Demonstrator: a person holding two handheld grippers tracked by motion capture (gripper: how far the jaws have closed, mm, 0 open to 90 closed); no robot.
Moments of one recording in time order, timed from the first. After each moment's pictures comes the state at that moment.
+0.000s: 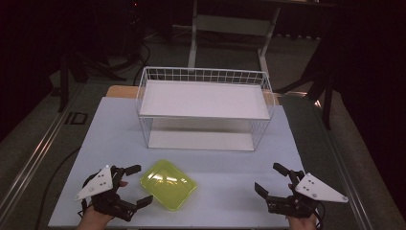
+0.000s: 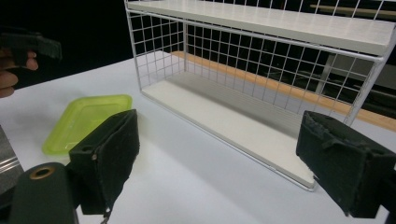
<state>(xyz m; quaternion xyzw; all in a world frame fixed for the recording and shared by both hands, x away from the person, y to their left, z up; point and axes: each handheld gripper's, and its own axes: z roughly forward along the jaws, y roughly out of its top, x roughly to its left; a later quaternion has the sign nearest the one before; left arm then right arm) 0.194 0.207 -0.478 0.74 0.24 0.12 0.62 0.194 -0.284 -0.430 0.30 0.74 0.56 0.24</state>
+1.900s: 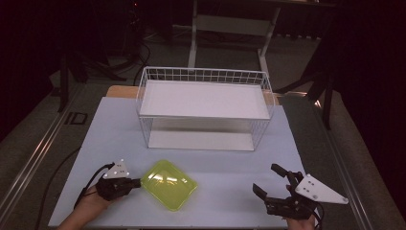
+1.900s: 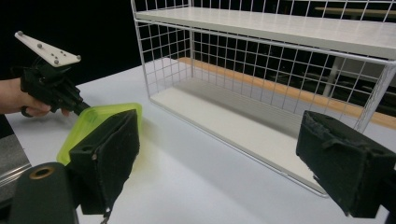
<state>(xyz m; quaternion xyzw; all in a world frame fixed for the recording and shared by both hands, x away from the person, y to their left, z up) 0.245 0.224 -0.532 0.86 0.31 0.09 0.39 0.190 -0.279 -0.428 0.30 0.73 0.57 0.23</state>
